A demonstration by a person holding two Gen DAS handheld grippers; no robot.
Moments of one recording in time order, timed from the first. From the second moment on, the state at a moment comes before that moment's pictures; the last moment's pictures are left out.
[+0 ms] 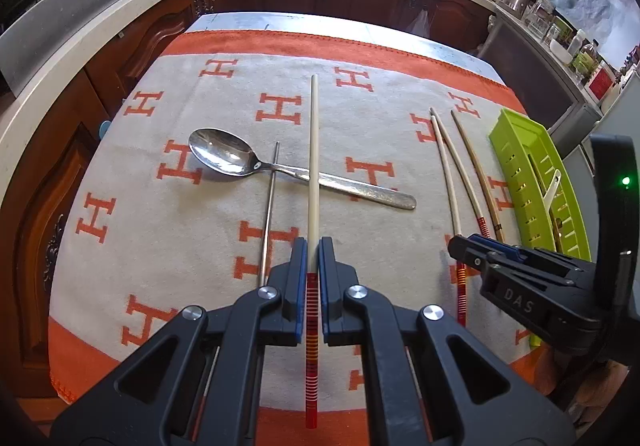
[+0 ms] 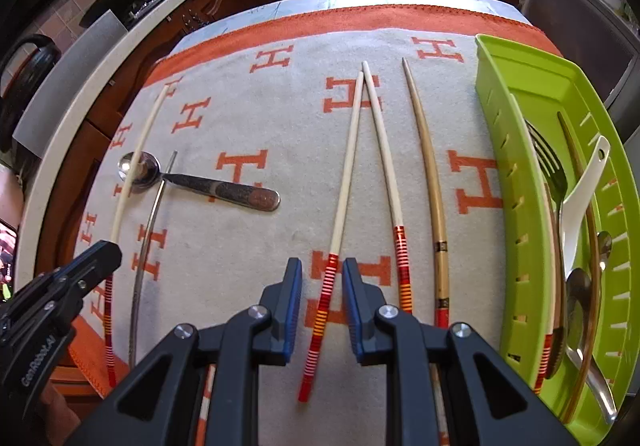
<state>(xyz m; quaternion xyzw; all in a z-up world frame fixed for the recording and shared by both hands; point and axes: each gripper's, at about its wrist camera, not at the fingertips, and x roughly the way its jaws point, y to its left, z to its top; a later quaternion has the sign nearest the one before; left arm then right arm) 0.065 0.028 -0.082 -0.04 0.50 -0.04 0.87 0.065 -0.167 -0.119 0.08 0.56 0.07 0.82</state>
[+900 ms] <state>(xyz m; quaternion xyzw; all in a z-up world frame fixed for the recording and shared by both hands) 0.063 0.031 -0.080 -0.05 0.50 -0.04 0.86 0.066 -0.155 -0.116 0.04 0.54 0.06 0.84</state>
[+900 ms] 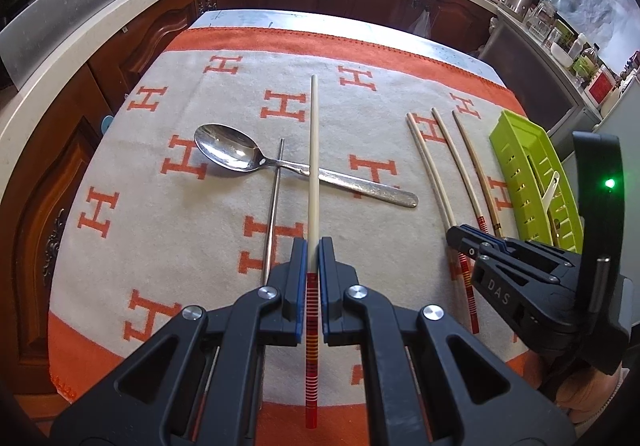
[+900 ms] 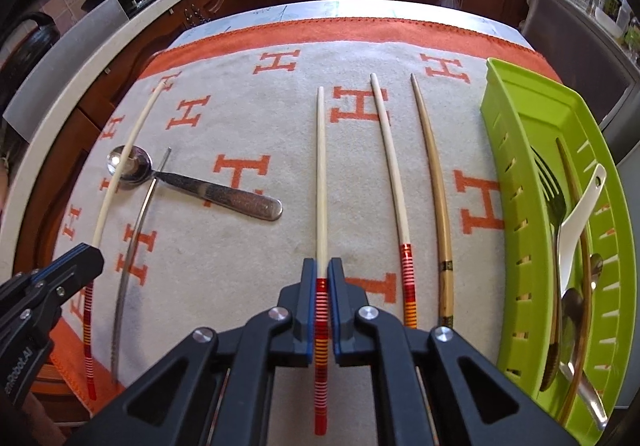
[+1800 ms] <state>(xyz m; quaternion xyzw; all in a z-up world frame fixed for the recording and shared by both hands) 0.075 -0.105 -0.017 -0.05 0.50 -0.17 0.85 0.009 -0.290 -0.026 0.16 0.44 0.03 0.88</state>
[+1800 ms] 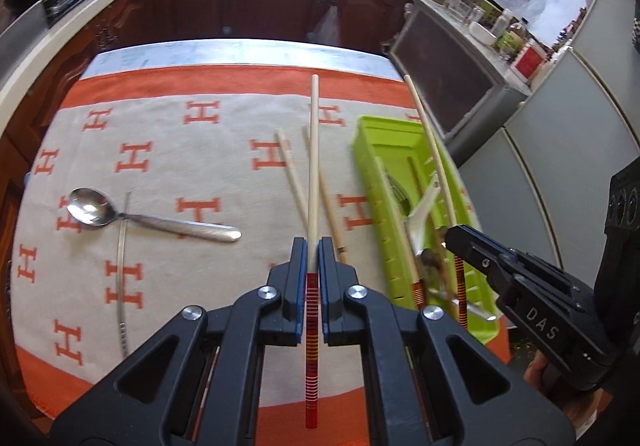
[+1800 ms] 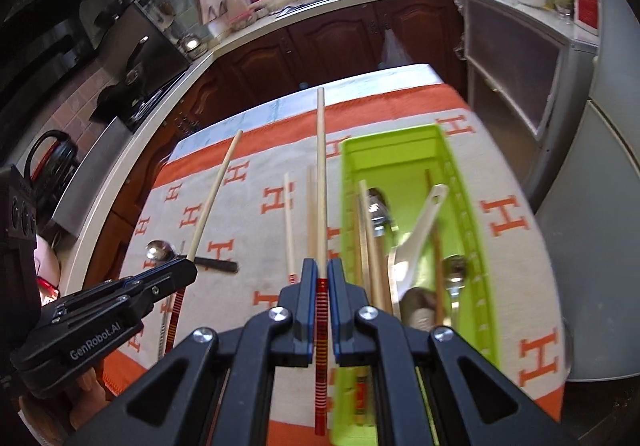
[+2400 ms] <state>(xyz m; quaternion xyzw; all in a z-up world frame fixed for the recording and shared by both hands) 0.115 -0.204 -0.084 -0.09 0.58 -0.21 0.78 -0.004 -0.350 -0.049 0.19 0.45 -0.02 0.87</state>
